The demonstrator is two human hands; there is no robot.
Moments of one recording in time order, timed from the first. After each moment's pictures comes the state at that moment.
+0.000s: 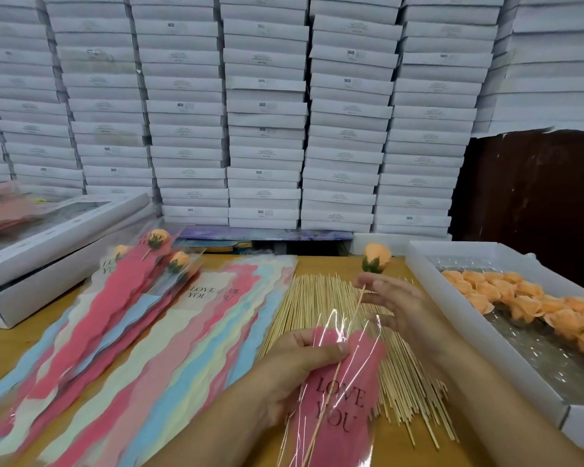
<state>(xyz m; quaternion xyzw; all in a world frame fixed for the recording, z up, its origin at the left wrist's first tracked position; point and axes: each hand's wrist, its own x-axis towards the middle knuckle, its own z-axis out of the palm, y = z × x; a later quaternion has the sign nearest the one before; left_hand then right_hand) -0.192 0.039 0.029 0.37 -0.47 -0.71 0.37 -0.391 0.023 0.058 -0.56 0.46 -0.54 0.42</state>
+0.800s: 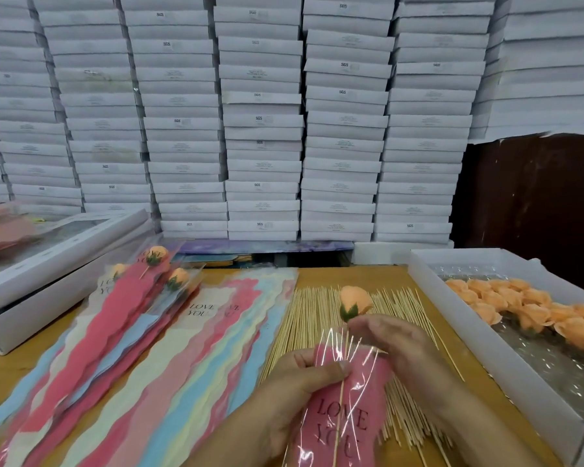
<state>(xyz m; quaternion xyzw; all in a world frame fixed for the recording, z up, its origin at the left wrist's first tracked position) -0.190 0.033 0.024 0.36 -0.47 -0.72 0.37 -0.381 0.034 0.031 -0.57 0.43 -0.54 0.45</state>
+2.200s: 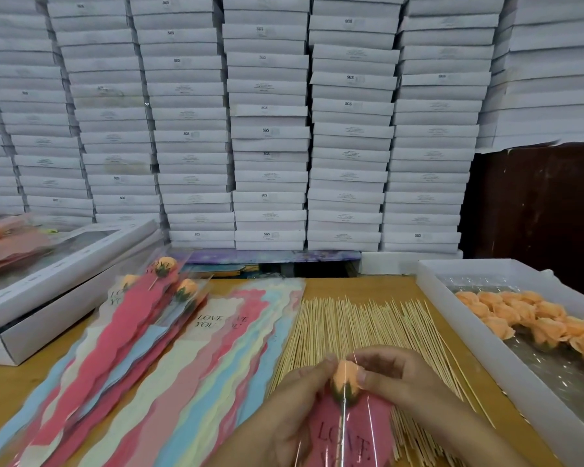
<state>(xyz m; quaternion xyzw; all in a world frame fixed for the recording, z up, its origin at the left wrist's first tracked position) -0.194 0.028 0.025 0.40 -0.37 -0.72 0.42 -0.379 0.032 0.022 -0.61 0.47 -0.45 0.44</state>
